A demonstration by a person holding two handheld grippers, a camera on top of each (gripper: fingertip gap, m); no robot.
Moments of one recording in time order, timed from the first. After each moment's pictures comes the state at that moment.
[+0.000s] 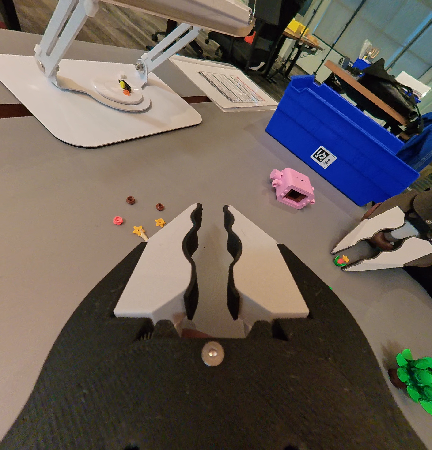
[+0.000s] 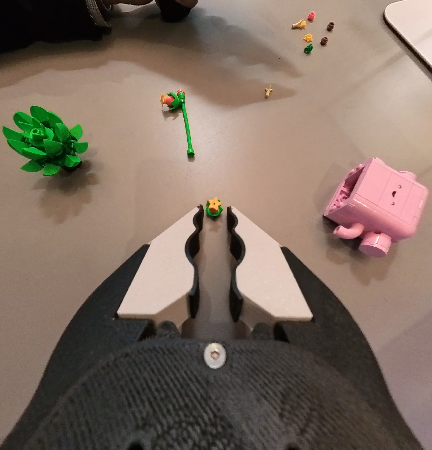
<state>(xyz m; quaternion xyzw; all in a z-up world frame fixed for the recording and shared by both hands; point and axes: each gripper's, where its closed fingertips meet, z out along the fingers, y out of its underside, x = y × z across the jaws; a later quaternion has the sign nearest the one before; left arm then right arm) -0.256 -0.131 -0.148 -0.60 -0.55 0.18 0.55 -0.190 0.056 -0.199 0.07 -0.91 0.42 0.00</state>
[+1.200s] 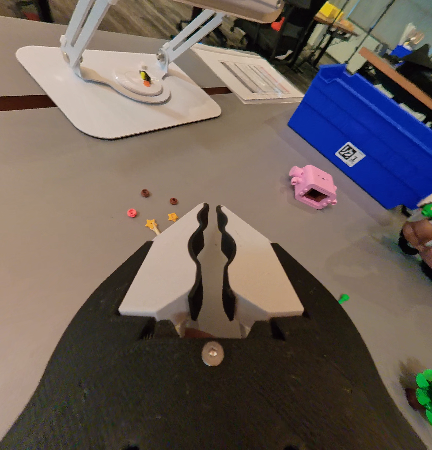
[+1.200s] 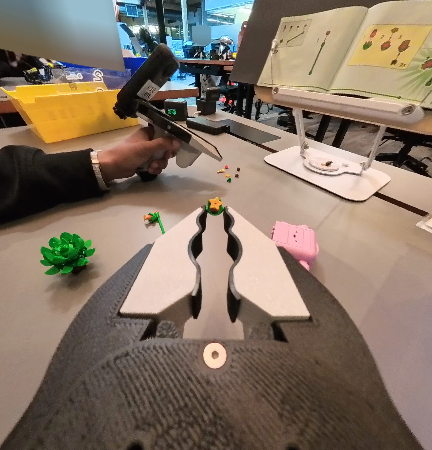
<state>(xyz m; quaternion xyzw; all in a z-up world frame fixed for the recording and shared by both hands) -0.259 -0.138 -0.157 -0.60 -0.59 0.20 0.51 -0.220 0.055 -0.107 -0.04 -0.76 0.65 0.05</state>
